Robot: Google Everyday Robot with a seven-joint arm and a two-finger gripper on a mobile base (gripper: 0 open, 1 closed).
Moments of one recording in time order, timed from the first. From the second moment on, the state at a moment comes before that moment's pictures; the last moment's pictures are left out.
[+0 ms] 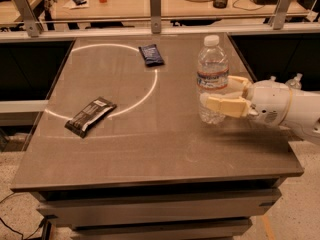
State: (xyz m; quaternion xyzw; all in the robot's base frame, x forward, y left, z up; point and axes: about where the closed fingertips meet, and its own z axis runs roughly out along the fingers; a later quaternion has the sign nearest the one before) arm 0.509 -0.129 0.908 -0.39 0.58 0.41 0.59
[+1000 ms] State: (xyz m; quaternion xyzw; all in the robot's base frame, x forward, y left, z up) arm 0.496 -0.139 0.891 -0.36 0.60 0.39 0.60
